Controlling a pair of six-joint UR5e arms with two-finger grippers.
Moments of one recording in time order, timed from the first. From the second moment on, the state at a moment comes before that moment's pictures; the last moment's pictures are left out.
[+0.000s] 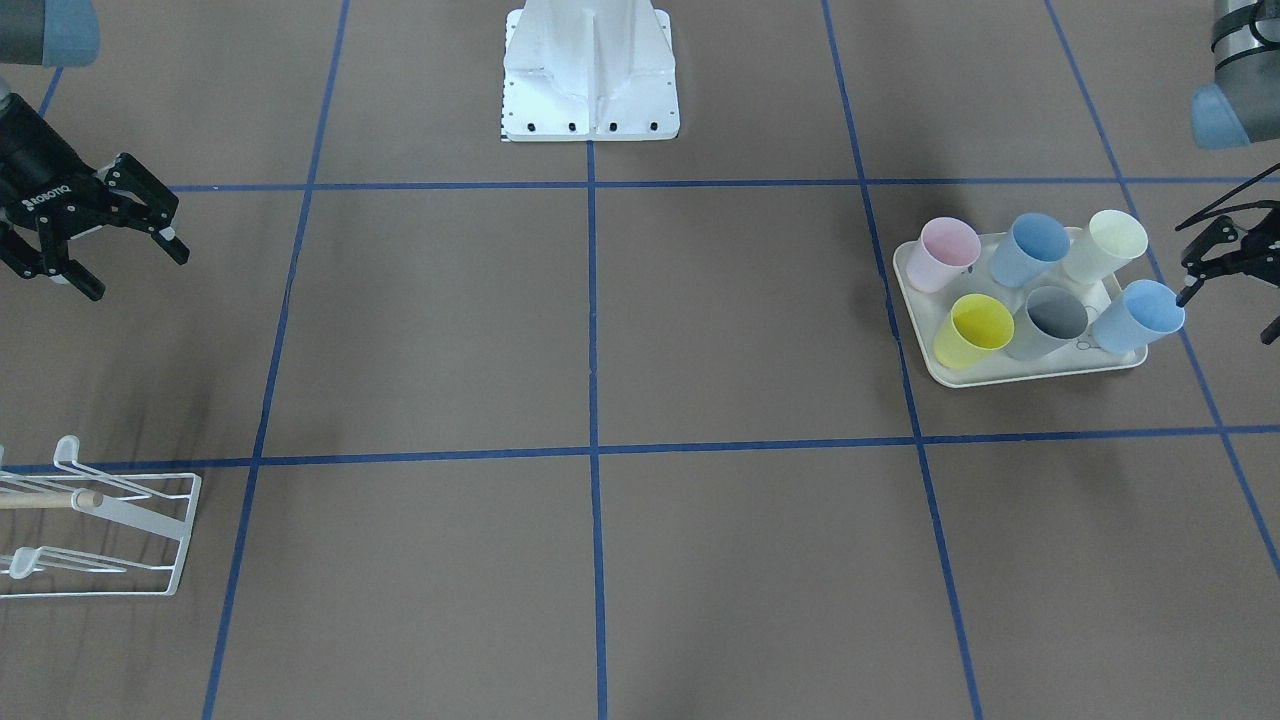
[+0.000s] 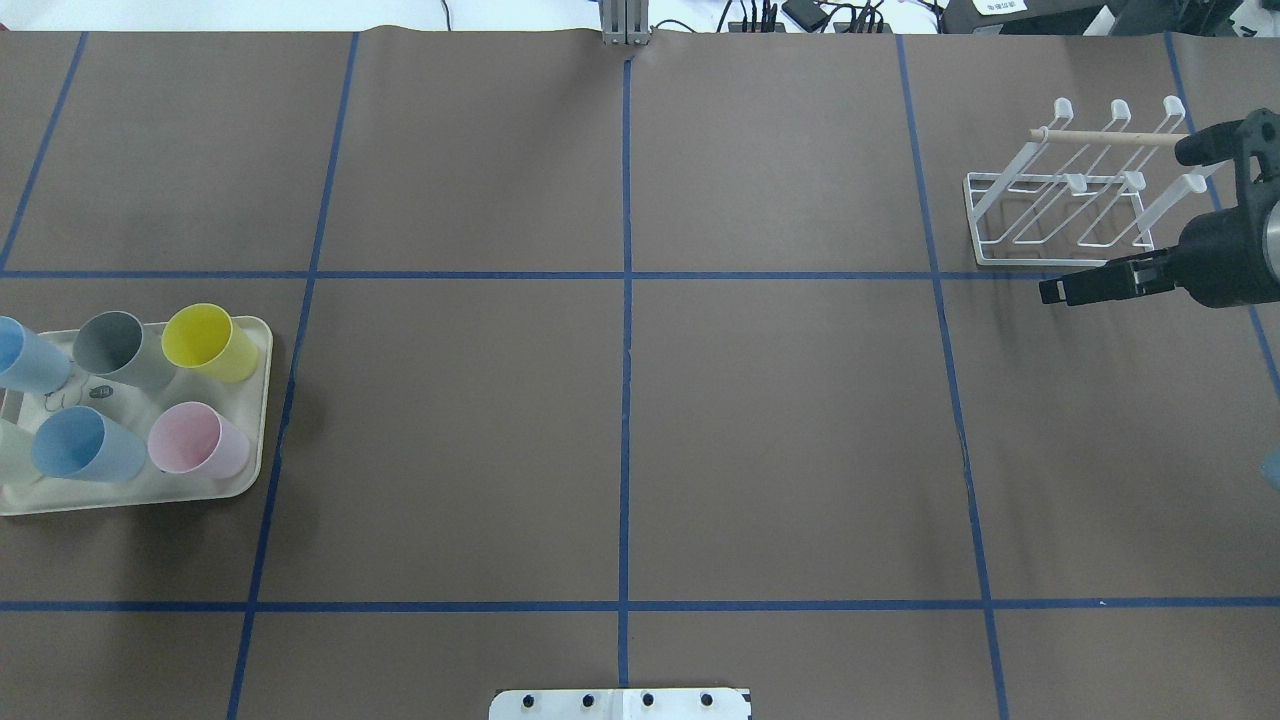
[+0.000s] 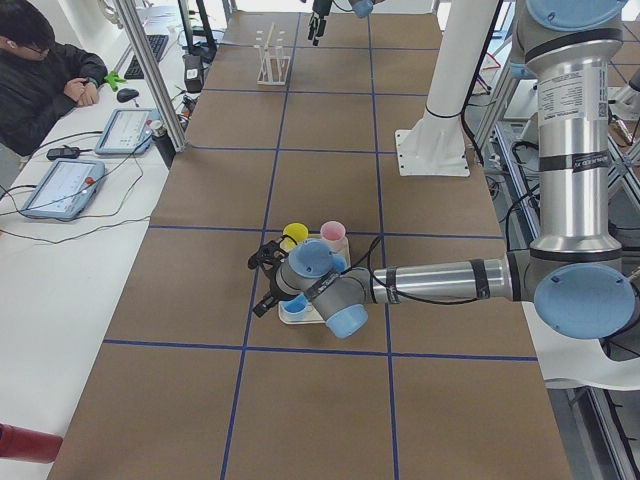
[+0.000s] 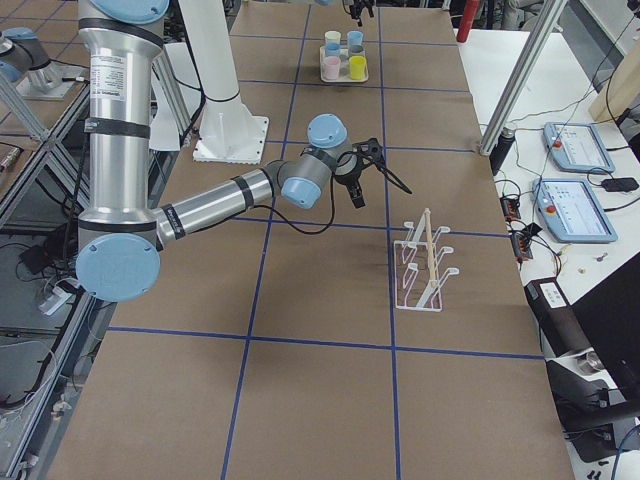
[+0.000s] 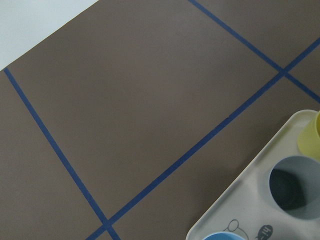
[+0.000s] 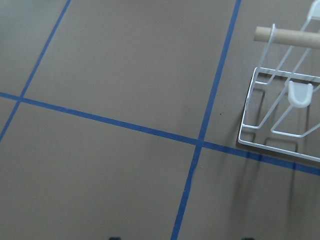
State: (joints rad) left arm -1.25 -1.46 -1.48 -2.63 -2.20 -0.12; right arm 1.00 -1.64 2.01 -0.94 2.15 0.77
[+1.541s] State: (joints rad) left arm -1.17 -1.45 -1.38 -2.77 -2.20 -0.11; right arm 1.00 -1.64 2.00 -0.94 2.15 0.77
